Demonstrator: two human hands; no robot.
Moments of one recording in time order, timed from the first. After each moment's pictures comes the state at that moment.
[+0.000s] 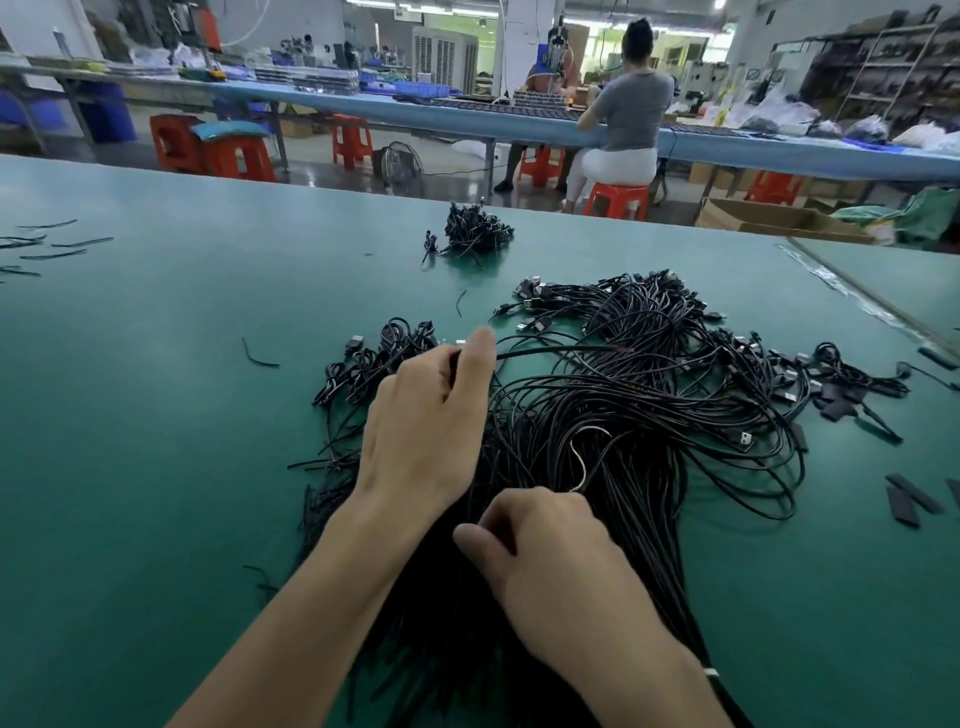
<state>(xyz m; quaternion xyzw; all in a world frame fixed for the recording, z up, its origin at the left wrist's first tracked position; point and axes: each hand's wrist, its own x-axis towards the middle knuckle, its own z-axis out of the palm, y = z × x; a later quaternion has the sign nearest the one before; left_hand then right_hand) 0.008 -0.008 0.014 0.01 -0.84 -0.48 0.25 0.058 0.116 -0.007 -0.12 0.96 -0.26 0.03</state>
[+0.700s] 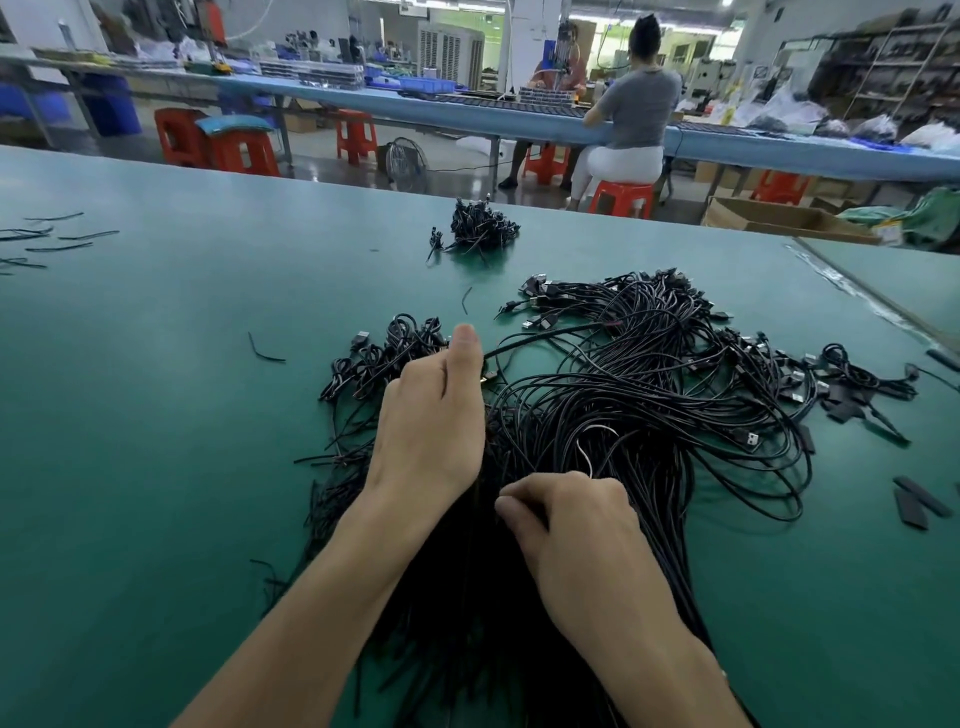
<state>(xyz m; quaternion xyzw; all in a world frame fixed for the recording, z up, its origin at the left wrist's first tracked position) 0.000 -0.009 0.005 0.03 -0.80 -0.55 0.21 0.045 0.125 -0.021 -0.12 0.94 -0.31 -0.07</state>
